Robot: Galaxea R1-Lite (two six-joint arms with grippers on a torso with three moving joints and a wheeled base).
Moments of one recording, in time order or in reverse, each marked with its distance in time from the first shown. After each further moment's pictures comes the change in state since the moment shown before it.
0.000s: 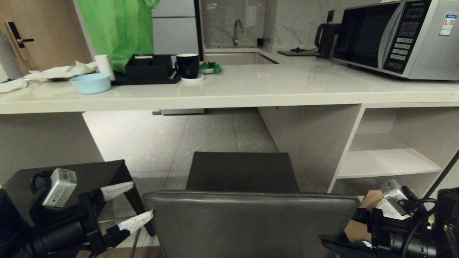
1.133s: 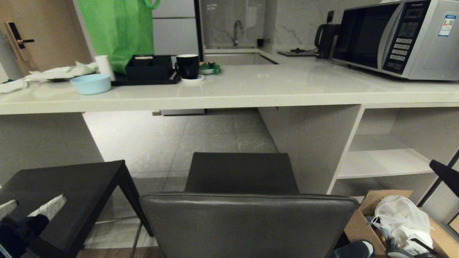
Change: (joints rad) left arm 0.287 -0.763 -0.211 1.029 0.460 -0.089; right arm -0.192 -0.757 -0.264 0.671 -0.887 0.162
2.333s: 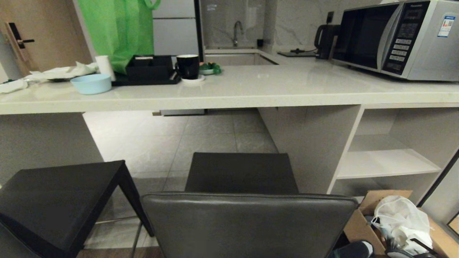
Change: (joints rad) left arm -0.337 -0.554 -0.066 0.351 -0.125 0.160; right arm 0.033 -0.811 0.019 0.712 0.175 -0.212
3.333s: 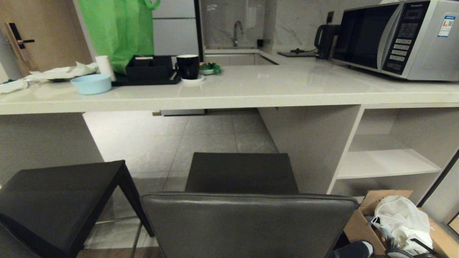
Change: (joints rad) left arm 0.058 -0.215 0.255 0.057 0.273 -0.060; right arm 0.005 -0.069 0.251 -0.144 -0.044 0.020
